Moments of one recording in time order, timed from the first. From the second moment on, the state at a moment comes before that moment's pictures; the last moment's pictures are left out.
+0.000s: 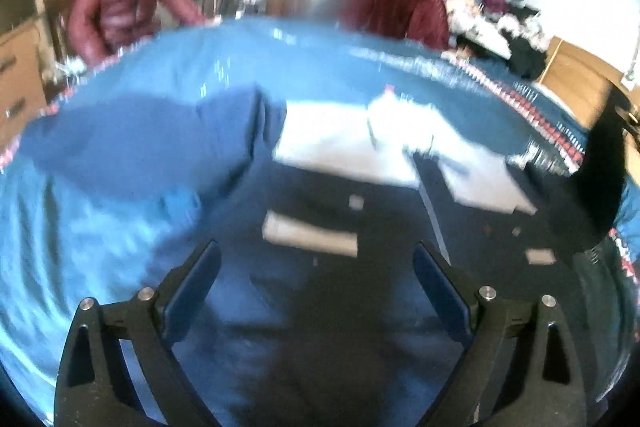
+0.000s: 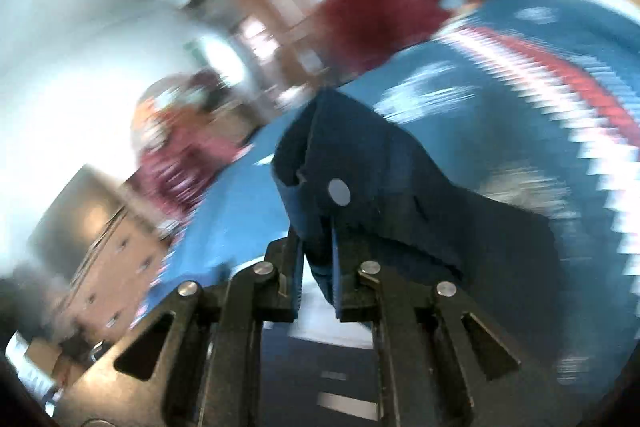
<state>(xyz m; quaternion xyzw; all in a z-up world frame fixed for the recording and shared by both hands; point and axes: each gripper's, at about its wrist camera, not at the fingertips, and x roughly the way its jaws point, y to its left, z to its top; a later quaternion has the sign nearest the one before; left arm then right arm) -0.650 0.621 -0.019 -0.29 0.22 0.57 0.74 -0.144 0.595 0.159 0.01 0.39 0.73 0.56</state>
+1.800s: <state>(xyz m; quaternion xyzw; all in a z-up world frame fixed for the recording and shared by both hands) -0.635 0.769 -0.115 -0.46 0.15 0.55 0.68 -0.139 0.525 -0.055 -0.08 0.52 0.61 0.59</state>
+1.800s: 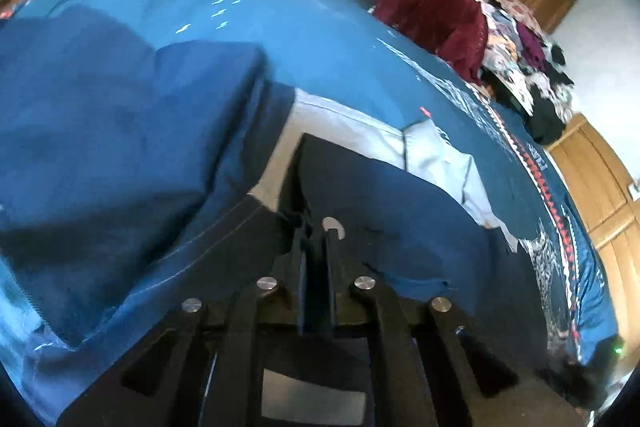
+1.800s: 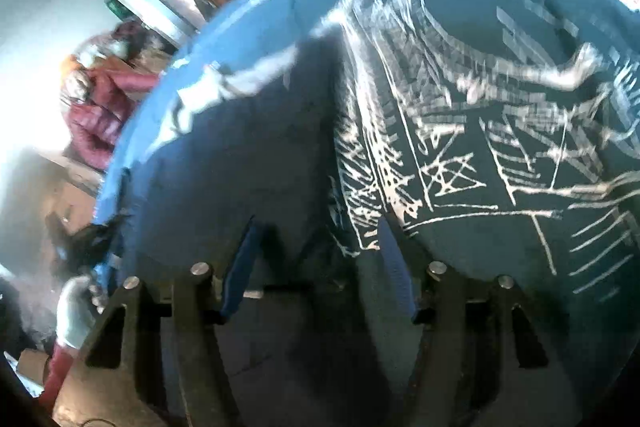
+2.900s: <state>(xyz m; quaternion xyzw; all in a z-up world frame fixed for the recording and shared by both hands) -1.034 0.705 -0.076 -0.47 0.03 0.64 0.60 -0.294 0.447 -0.008 -0.21 0.48 0.60 0.61</state>
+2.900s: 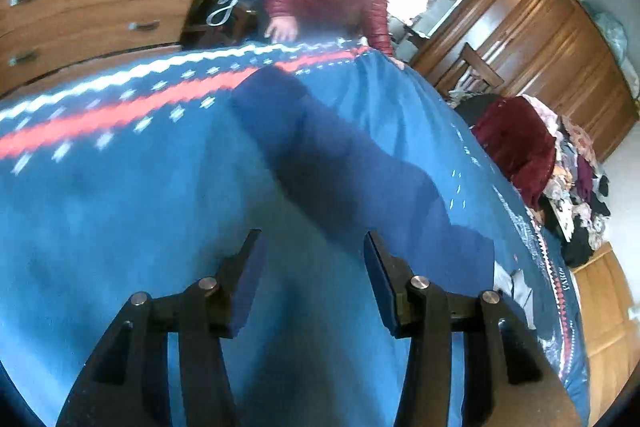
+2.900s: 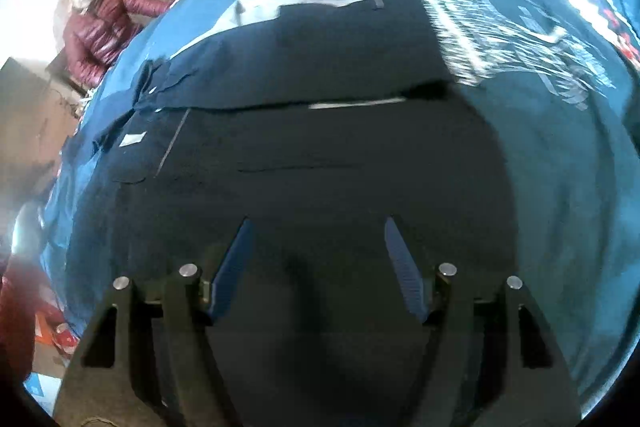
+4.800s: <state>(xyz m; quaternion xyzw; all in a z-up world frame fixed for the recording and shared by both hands) -0.804 0.692 -0.156 -0.51 -0.04 0.42 0.75 -0.350 0.734 -0.046 -0.12 0.60 0.68 0.41</state>
